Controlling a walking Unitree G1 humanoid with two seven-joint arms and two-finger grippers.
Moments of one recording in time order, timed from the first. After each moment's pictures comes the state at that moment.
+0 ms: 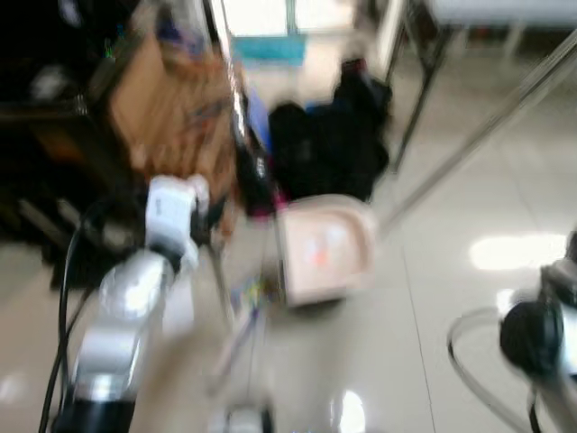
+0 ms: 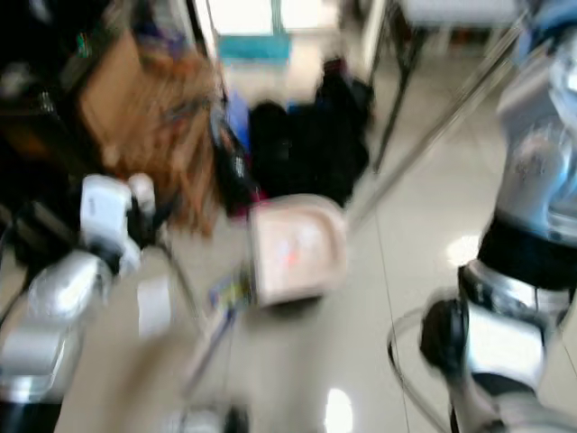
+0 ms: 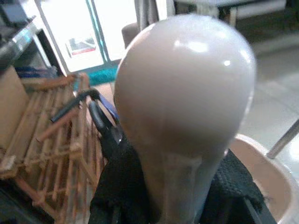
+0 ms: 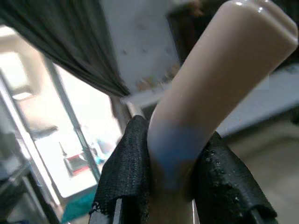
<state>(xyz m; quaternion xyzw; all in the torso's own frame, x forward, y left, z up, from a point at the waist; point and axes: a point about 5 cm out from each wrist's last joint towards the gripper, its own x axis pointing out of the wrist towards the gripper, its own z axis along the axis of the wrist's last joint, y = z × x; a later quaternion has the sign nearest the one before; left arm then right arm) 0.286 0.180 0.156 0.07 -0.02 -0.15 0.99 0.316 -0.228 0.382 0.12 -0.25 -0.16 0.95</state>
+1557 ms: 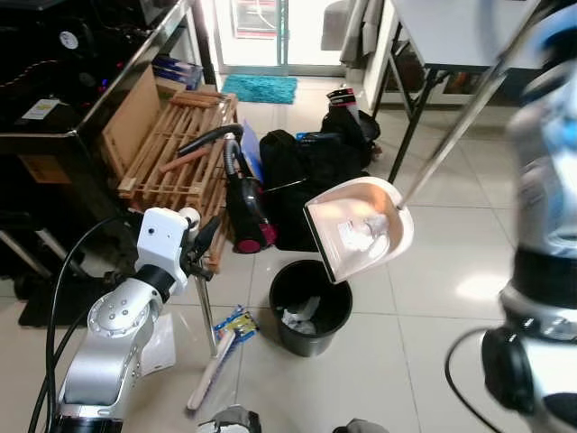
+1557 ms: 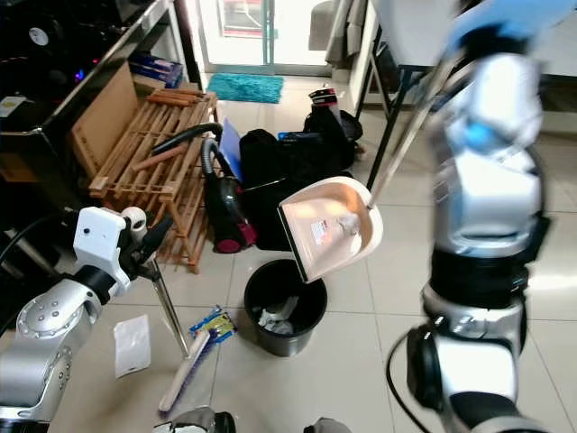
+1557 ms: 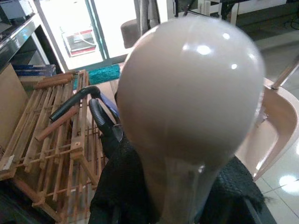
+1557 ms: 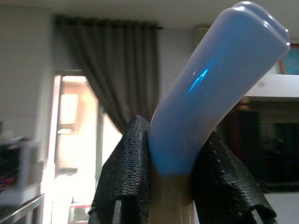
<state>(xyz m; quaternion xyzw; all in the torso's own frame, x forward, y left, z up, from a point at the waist) 0.270 0.188 0.130 0.08 0.03 -0.15 0.98 0.313 -0.172 0.366 -0.02 -0.38 -0.07 0.92</state>
